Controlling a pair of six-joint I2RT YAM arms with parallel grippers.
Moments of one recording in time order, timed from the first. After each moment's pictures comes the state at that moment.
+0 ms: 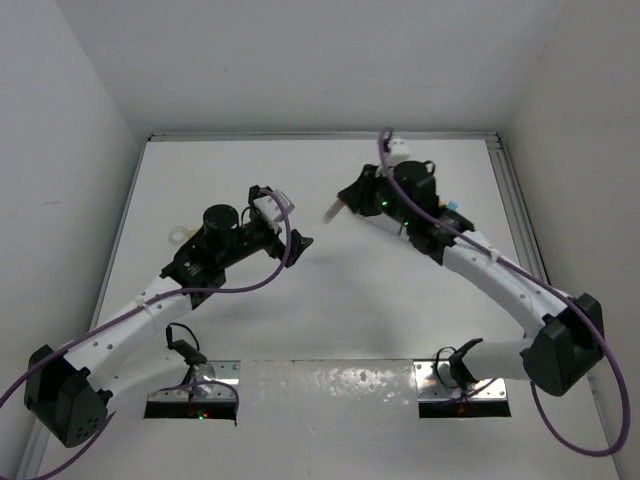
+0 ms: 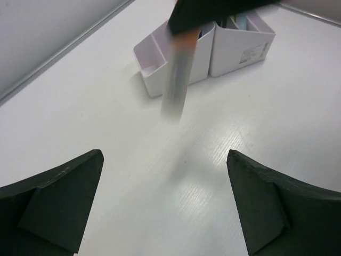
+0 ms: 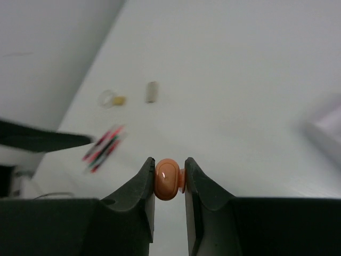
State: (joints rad) left arm -0.59 0.99 0.74 0.05 0.28 0.15; right arm 0.64 1.34 1.03 0.03 -0.08 0.48
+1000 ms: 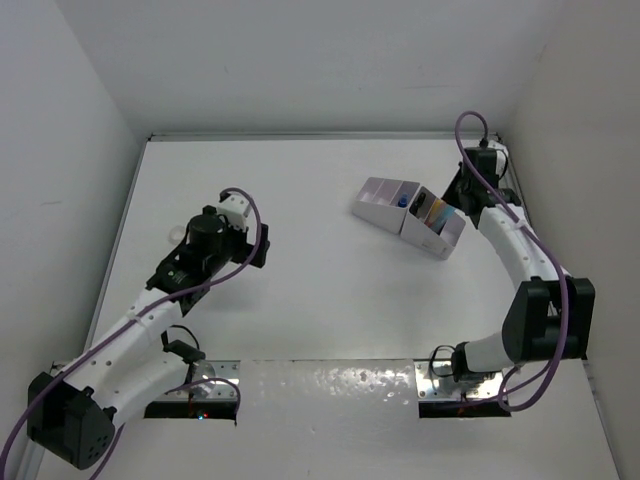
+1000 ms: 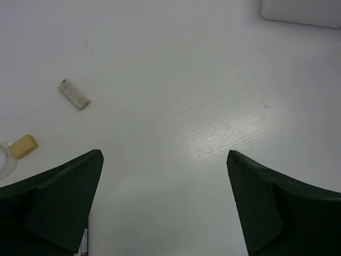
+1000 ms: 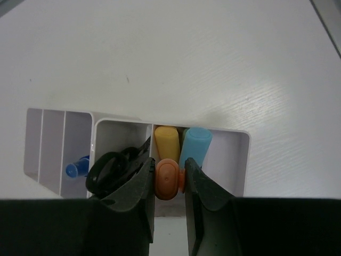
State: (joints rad) left arm -0.41 0.88 0.63 -0.22 -0.05 -0.03; right arm 0.02 1.44 1.09 -0.35 0.23 0.45
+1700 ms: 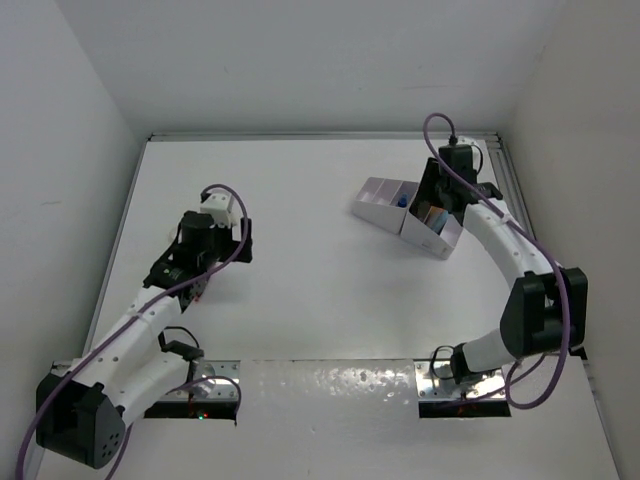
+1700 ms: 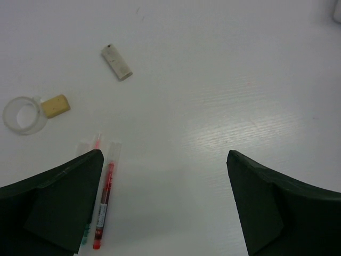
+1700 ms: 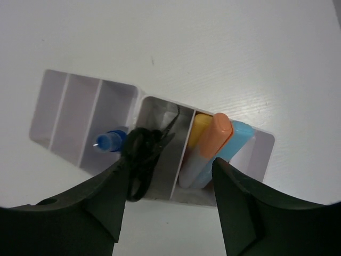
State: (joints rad) left arm -0.30 0.89 0.61 -0.25 -0.12 -0.10; right arm 0.14 1.49 1.12 -0.39 0.26 0.35
